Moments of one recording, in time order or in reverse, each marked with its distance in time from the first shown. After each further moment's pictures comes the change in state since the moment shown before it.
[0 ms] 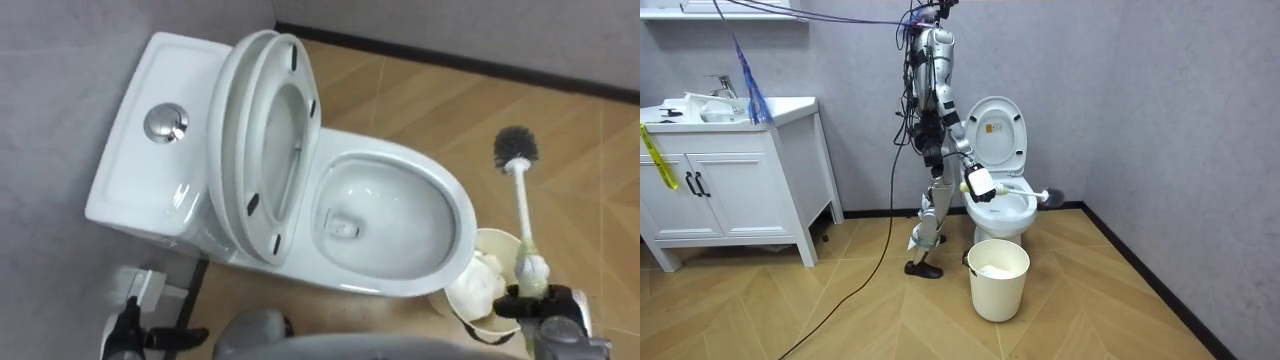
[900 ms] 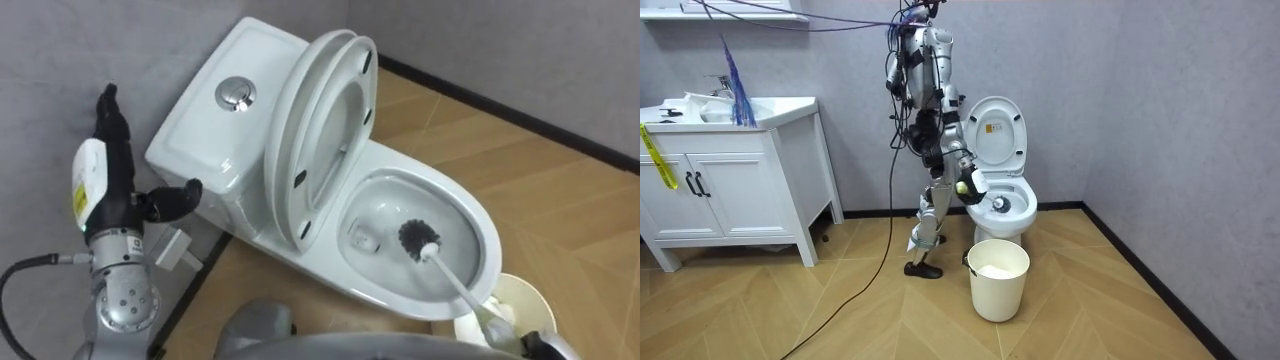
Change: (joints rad) left arm 0.058 -0.024 0.011 -0.850 0.558 -0.093 0.189; right arm 0.015 0.006 0.101 0.316 -0.434 -0.057 0.087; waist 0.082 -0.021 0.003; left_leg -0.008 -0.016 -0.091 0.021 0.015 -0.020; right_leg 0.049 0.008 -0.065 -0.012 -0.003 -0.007
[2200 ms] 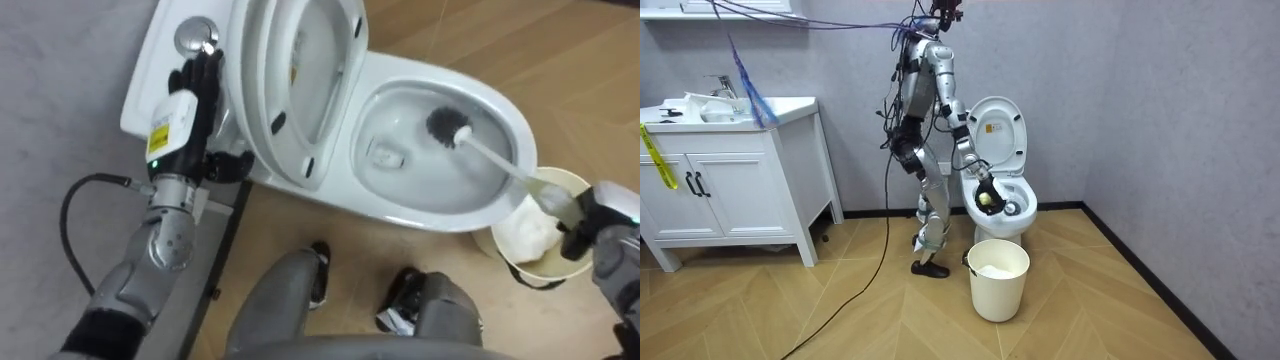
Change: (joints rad) left arm -0.395 0.165 -0.314 0.419 0.069 -0.110 0.045; right arm -0.381 -0.251 0.116 -0.060 -0.156 0.003 -0.067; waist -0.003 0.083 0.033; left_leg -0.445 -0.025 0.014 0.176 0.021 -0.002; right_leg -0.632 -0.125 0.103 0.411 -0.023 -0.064
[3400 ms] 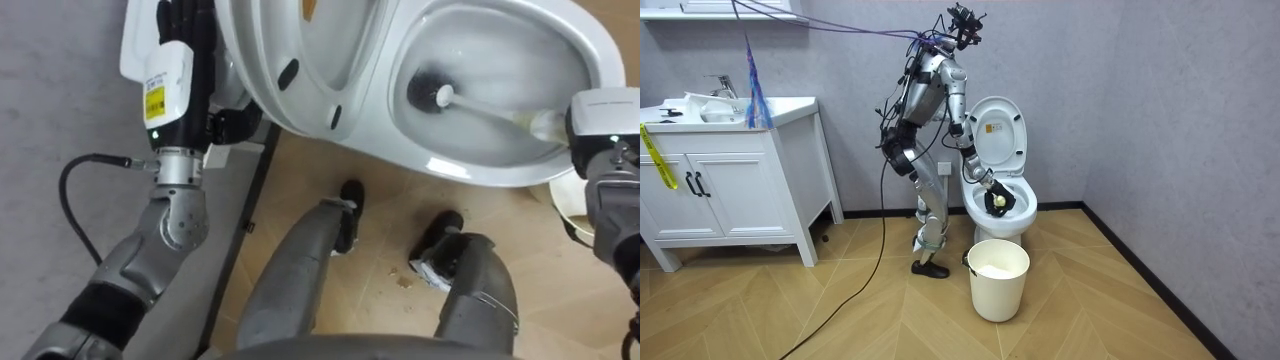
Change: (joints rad) left arm -0.063 0.085 -0.138 -0.087 -0.105 0.002 0.273; right arm -0.119 -0.081 0.320 -0.278 -0.101 0.216 -0.152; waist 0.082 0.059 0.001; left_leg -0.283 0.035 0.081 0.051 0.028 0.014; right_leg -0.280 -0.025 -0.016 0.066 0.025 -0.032
